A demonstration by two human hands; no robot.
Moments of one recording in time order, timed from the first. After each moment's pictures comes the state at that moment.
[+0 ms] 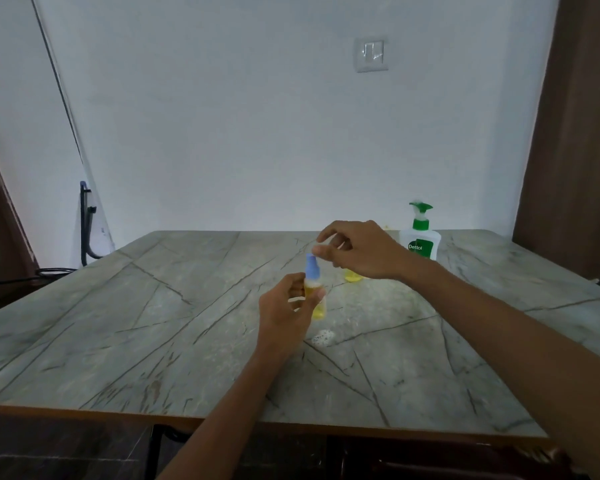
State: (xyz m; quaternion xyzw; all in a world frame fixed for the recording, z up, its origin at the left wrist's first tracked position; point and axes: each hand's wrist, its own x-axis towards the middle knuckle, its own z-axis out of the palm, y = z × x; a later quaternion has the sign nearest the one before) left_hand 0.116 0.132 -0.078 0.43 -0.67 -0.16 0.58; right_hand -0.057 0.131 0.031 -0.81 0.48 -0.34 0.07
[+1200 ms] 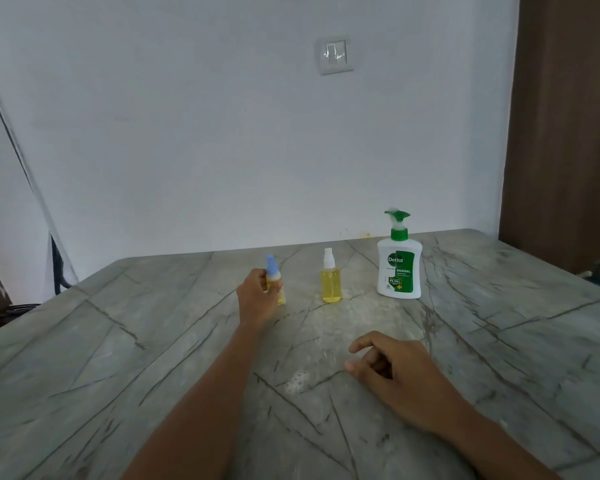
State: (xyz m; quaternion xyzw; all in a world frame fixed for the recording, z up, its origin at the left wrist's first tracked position) left_hand 0.095 -0.020 -0.072 0.57 -0.63 -0.14 0.52; right_hand -0.113 0.187 -0.093 -0.71 0.52 -0.44 0.16
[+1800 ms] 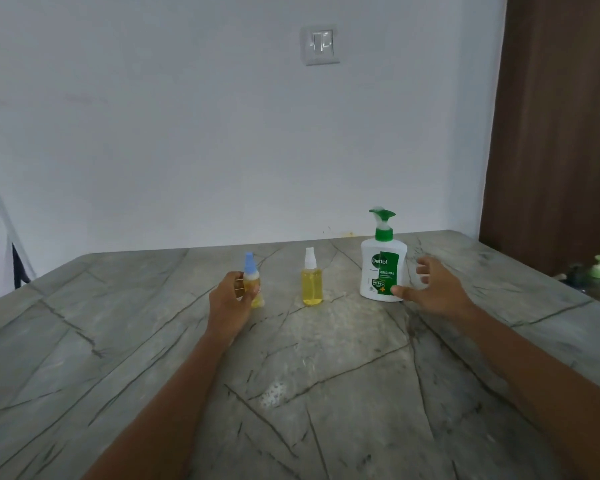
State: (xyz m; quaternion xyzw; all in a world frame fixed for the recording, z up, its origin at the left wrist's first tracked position) left_hand 0.105 -0.036 -0.091 0.52 -0.66 -0.17 0.52; right_hand -0.246 0.061 -0.069 -0.52 0.72 -0.44 0.16
